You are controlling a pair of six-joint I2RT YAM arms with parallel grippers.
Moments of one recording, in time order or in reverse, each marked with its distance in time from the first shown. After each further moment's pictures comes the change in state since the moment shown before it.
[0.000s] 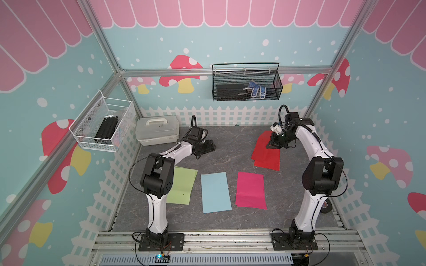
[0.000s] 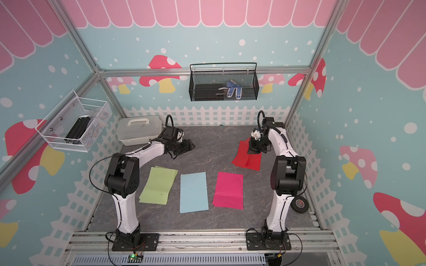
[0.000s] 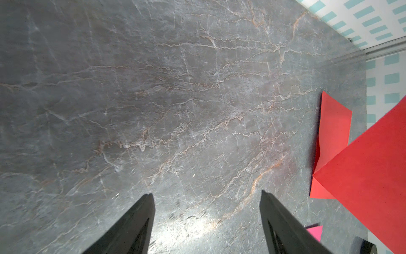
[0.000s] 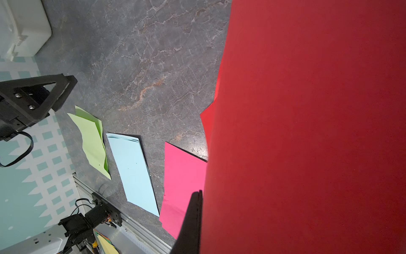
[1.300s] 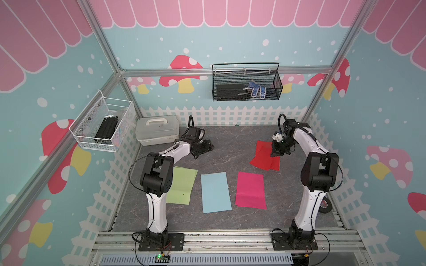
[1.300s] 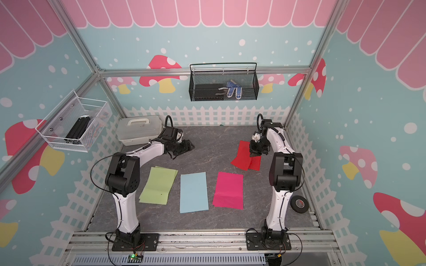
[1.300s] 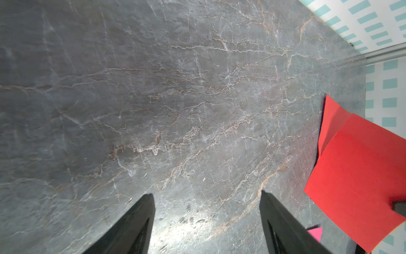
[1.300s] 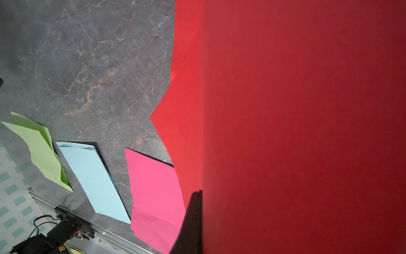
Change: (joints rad) left arm 0.036 0.024 0.000 0.009 0.040 0.003; right arm -0.023 0.096 -0.042 -0.036 0.182 -0.032
